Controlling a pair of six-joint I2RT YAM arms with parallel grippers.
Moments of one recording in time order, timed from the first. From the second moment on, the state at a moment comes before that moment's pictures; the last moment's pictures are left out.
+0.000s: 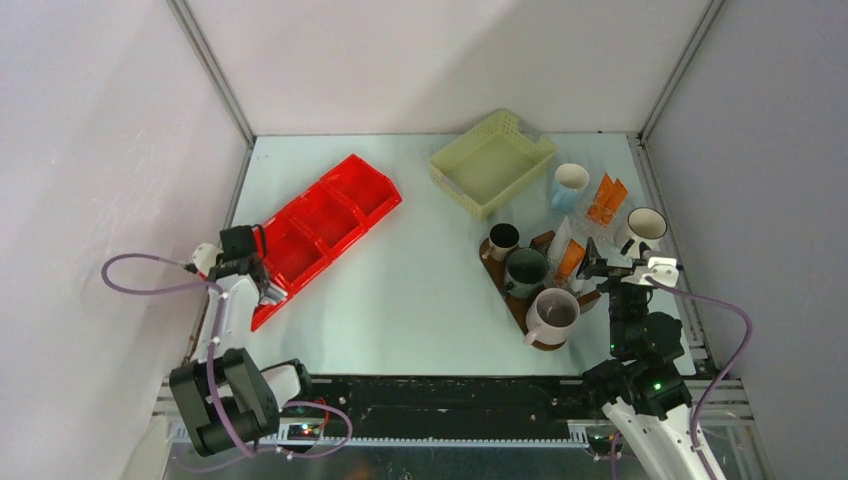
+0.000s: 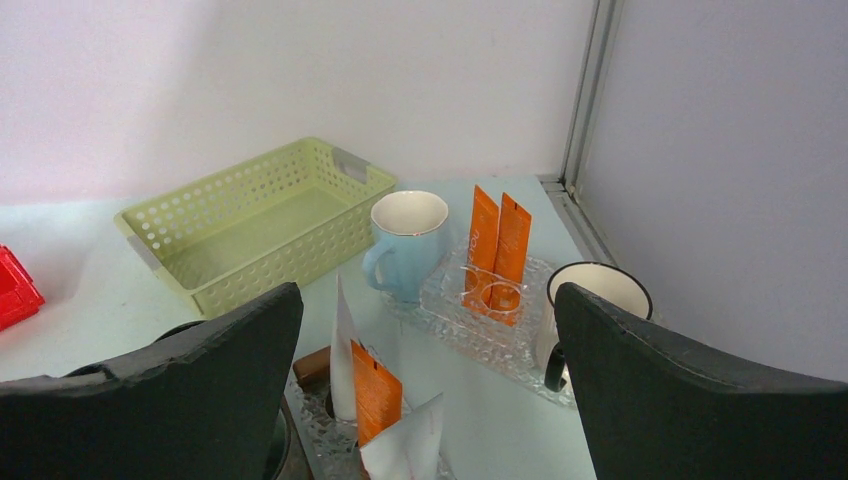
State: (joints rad) left arm 0.33 1.14 0.68 -0.64 -0.46 -0.81; right arm 0.40 0.11 0.35 -0.01 0.48 -0.08
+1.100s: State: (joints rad) left arm -0.10 0.67 0.74 -0.49 -0.39 -0.70; right arm 0.40 0.21 0.52 -0.10 0.32 -0.10
